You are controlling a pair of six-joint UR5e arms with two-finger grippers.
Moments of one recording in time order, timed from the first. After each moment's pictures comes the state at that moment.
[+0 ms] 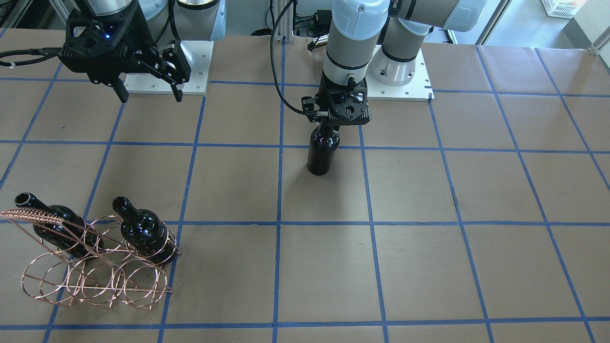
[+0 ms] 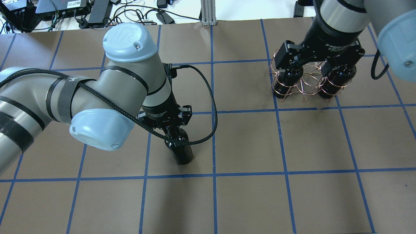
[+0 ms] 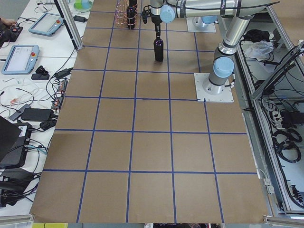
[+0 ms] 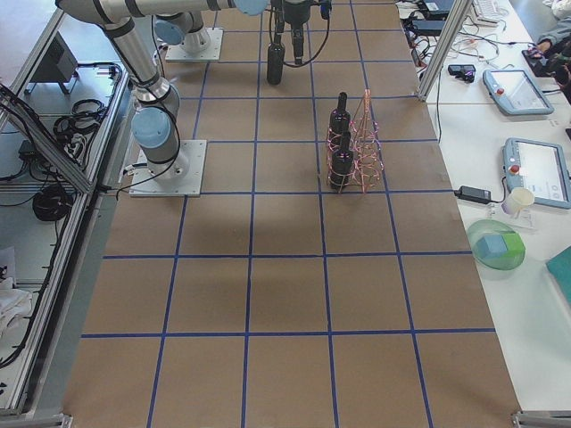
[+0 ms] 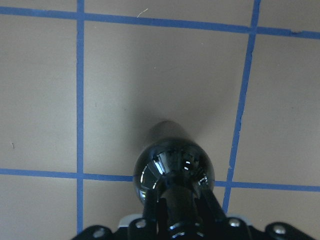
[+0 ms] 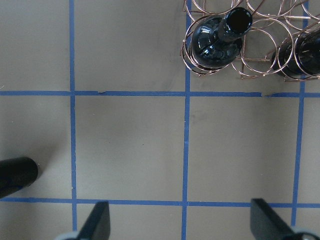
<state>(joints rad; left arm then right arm) -1.85 -1.58 -1.84 -1.36 1.53 -0.36 1.61 -1.65 1.59 -1.58 -1.54 0.02</state>
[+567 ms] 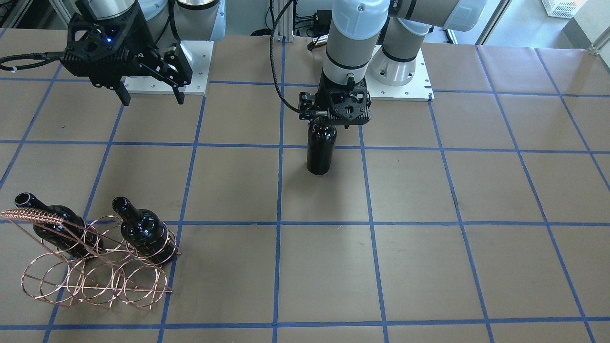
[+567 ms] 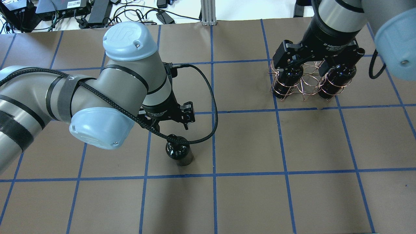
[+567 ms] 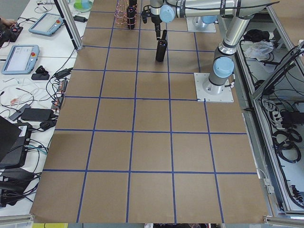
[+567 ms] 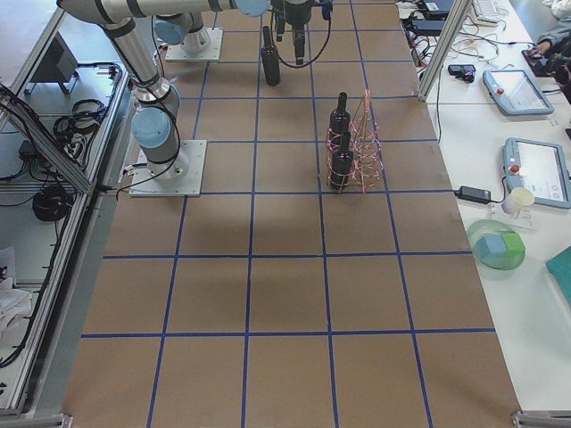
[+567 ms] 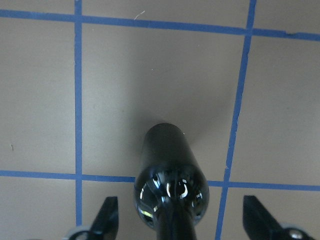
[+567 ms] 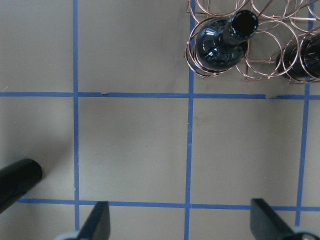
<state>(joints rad) -1.85 -1.57 -1.82 -1.37 1.53 -0.36 1.61 -1.65 1.59 -1.59 -1.53 0.01</state>
